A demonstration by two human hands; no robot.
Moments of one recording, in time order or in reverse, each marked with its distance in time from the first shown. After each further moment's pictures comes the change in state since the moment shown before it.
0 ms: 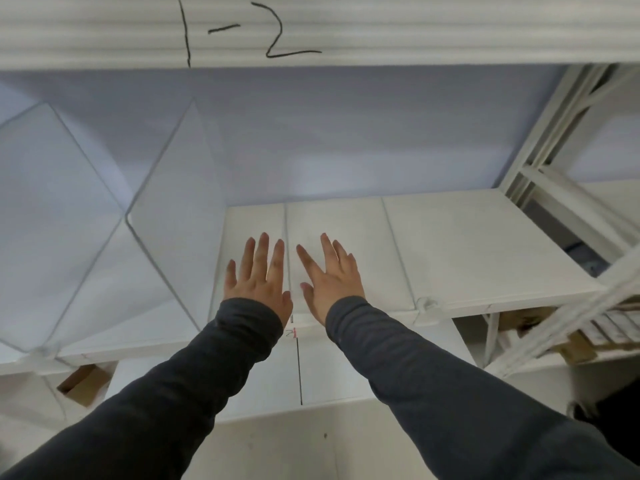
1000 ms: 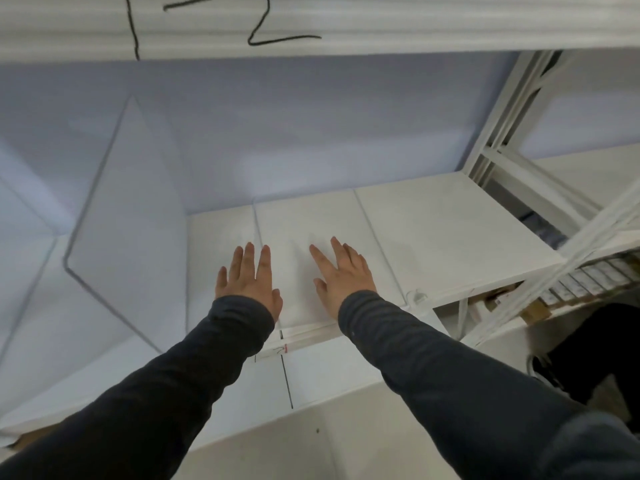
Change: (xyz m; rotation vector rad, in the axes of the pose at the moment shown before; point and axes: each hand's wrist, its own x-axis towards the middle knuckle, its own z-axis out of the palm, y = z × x) left_hand 0.060 -0.008 0.032 -0.058 -0.134 0.075; right_hand 0.020 0.036 0.004 0.001 -0.084 0.220
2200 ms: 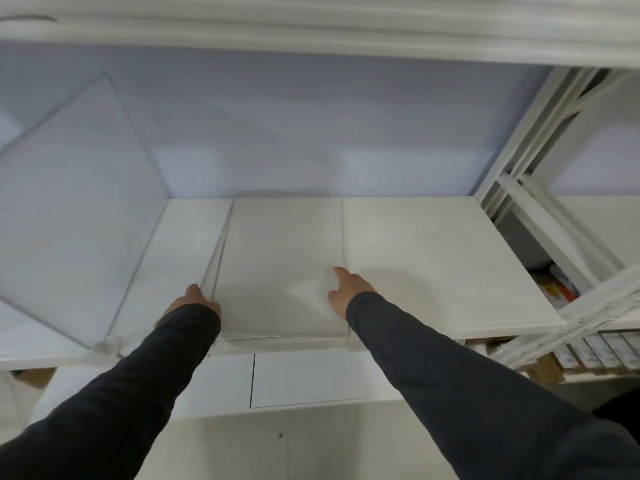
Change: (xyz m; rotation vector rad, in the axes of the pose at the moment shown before) left_hand 0.013 0.058 0.036 -0.381 -0.180 -0.804; right_hand 0.044 0.149 -0.016 0.284 -0.371 0.108
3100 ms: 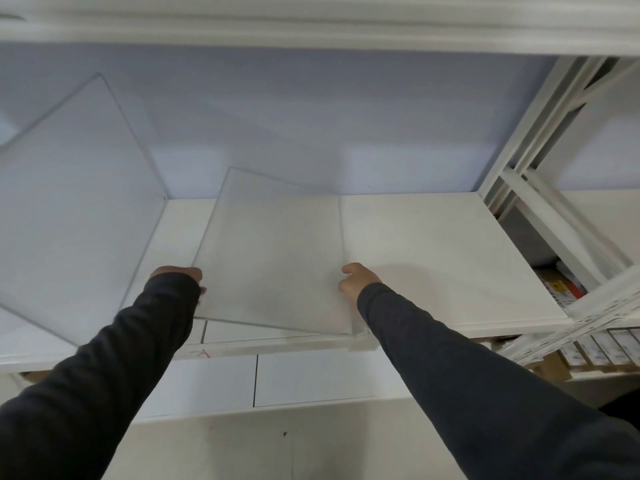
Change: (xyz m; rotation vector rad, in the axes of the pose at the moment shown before) left_hand 0.042 0.014 -0.038 -0.685 -0.144 -0.202; right_hand 0.015 0.012 -0.014 0.418 -0.051 0.116
